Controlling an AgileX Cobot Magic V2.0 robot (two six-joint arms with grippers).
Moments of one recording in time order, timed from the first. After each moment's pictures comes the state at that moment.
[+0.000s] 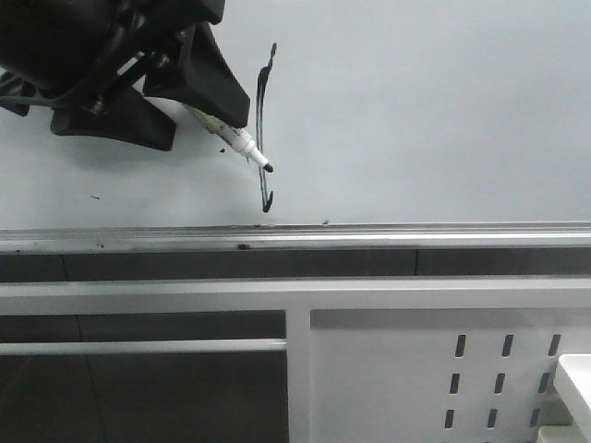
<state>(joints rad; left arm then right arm) -0.64 1.34 -0.83 -0.60 0.22 0.20 0.63 0.32 -0.55 0.52 0.56 -0.72</state>
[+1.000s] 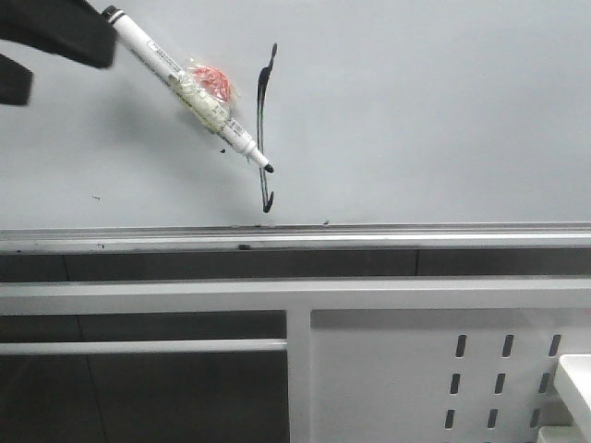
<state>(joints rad) -0.54 0.93 -0.62 -0.56 0.27 0.20 0.63 0.32 -0.55 0.46 0.56 -0.72</state>
